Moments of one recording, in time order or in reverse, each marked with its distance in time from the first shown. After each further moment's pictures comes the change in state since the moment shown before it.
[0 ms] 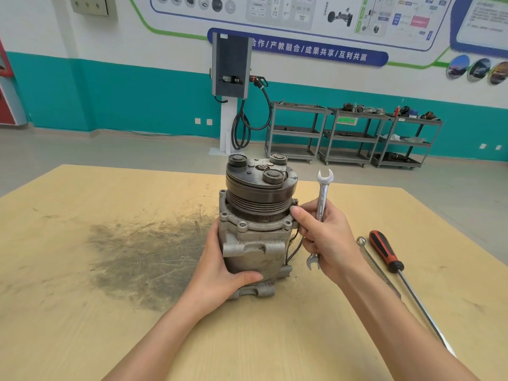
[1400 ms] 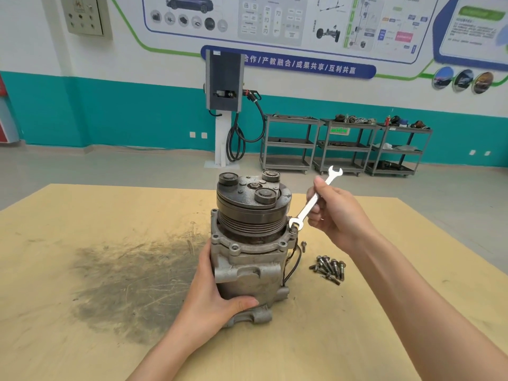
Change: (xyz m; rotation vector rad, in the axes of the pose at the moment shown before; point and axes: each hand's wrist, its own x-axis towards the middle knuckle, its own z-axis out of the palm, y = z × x) left_hand 0.001 -0.003 0.000 -0.056 0.002 0.027; right_hand 0.057 -0.036 -0.018 -0.030 0.029 0.150
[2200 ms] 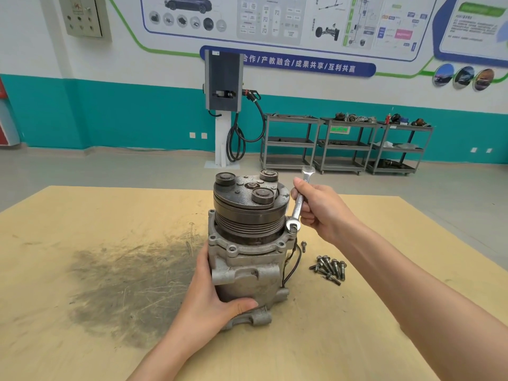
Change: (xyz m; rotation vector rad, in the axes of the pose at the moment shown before) left_hand 0.004 -0.010 -0.002 0.048 -0.009 0.068; right_hand 0.021 0.005 0.012 -0.116 -0.065 0.022
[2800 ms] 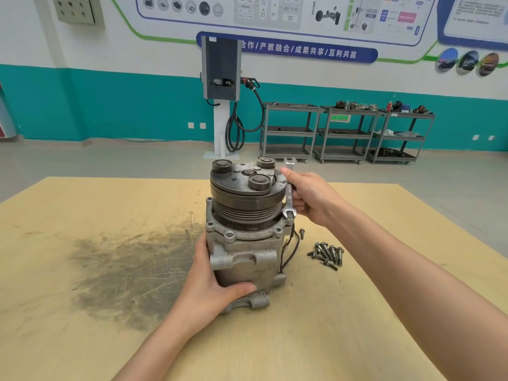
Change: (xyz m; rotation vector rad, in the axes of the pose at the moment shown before) left_hand 0.002 -0.008 0.001 0.001 -0.014 0.057; right_hand 0.005 -0.002 0.010 -0.044 -0.050 0.064
